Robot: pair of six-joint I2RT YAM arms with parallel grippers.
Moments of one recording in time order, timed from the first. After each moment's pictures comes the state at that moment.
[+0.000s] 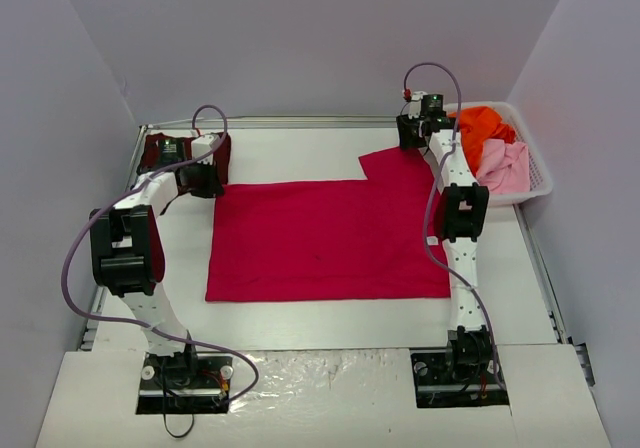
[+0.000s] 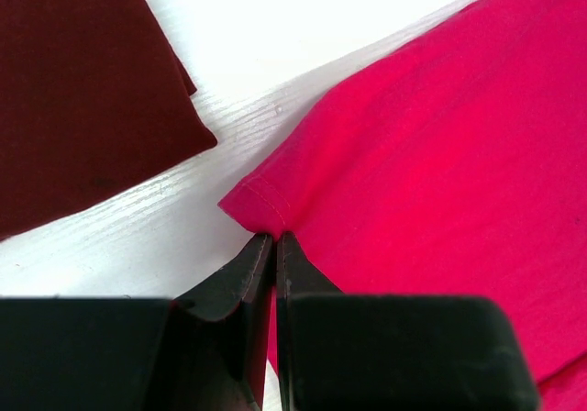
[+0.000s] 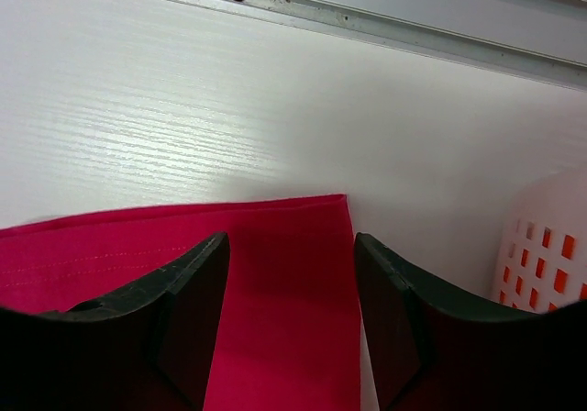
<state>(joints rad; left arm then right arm) 0.08 1.84 1.31 -0.35 0.52 0.19 0.02 2.77 2.66 -0.70 -0.12 -0.16</state>
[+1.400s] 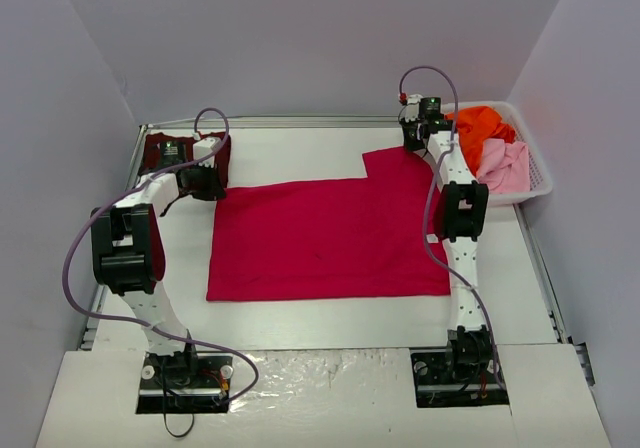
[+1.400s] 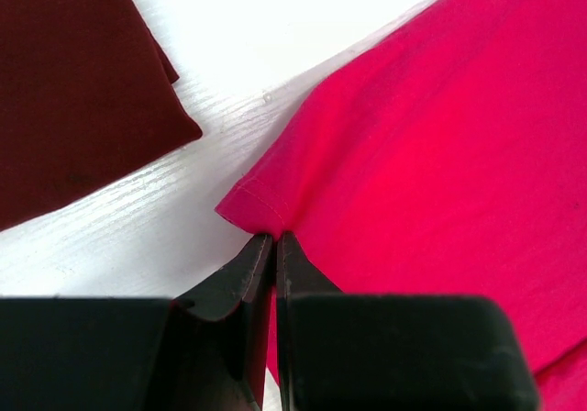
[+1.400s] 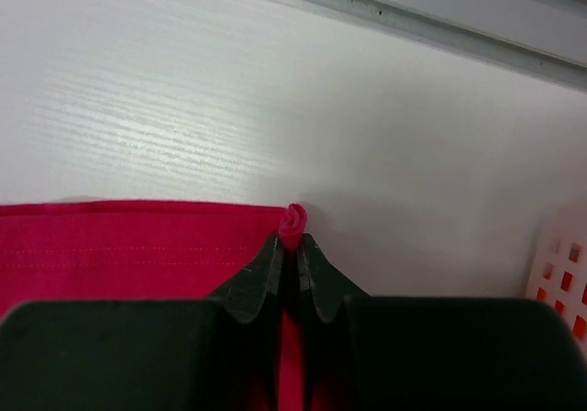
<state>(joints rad) 0.08 1.85 1.30 -0.35 0.54 0.20 0.03 2.78 2.62 -0.65 -0.15 -0.20</state>
